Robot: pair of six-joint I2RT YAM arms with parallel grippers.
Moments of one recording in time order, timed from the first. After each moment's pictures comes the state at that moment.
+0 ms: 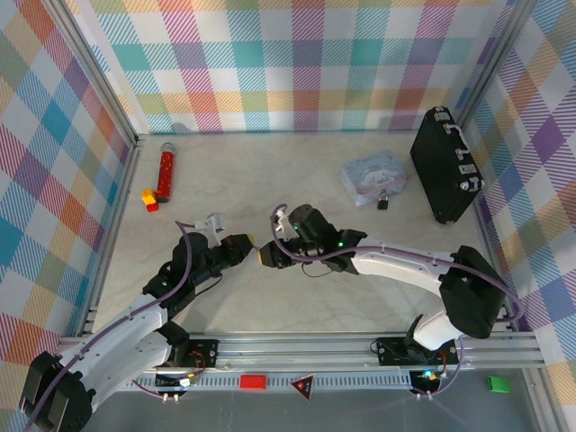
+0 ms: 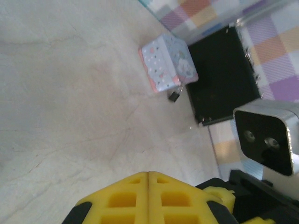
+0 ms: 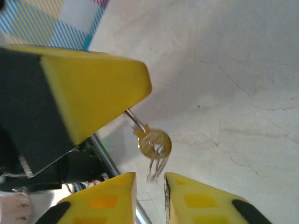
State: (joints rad) left arm -0.57 0.78 0.38 0.08 0.16 -0.95; right arm 0.94 1.48 0.95 -0.06 -0.38 0.71
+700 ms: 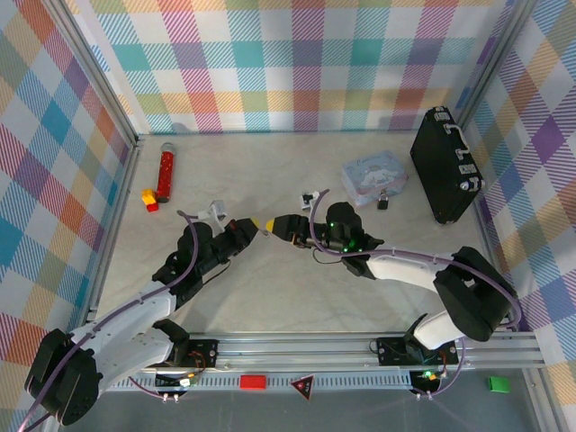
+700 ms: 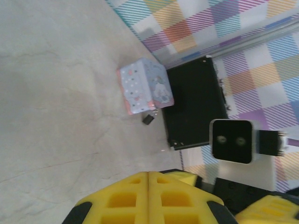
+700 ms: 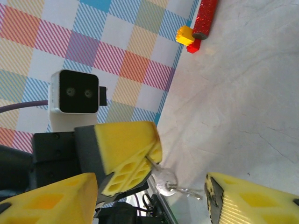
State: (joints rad) left arm -0.57 0.93 0.45 0.26 0.16 -1.10; right arm 0.79 1.48 0.70 0.62 -0.48 1.08
